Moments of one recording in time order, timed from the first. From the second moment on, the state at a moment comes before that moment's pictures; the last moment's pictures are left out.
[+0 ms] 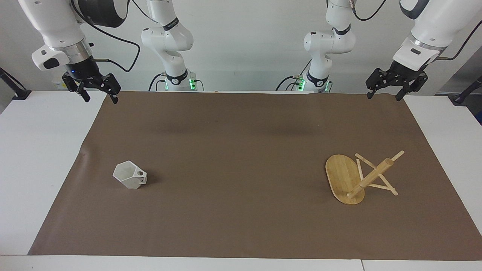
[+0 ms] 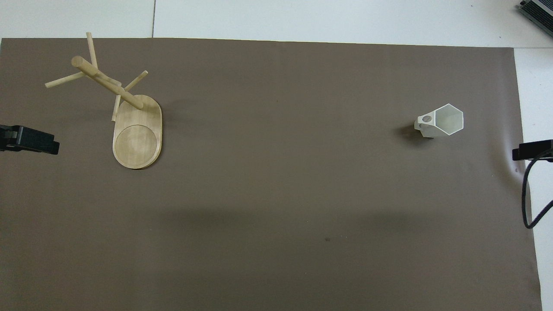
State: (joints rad) left arm -0.06 -0.05 0.01 -1.57 -0.03 1.52 0.07; right arm -0.07 -0.13 -0.10 -1.77 -0.02 1.71 -0.10
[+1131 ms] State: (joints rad) left arm -0.06 -0.06 0.00 -1.57 -0.03 1.52 0.07; right arm -0.07 -0.13 -0.10 -1.78 -0.02 1.71 -0.10
